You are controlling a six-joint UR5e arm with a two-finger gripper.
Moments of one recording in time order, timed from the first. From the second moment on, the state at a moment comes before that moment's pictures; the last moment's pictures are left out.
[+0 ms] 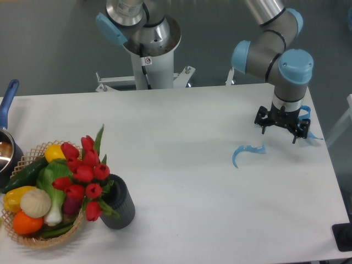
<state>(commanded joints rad) 2.91 -1.99 -1.81 -0.73 1.56 1.37</state>
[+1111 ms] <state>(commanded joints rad) 2.85 -1.93 -1.83 -0.70 1.21 1.24</state>
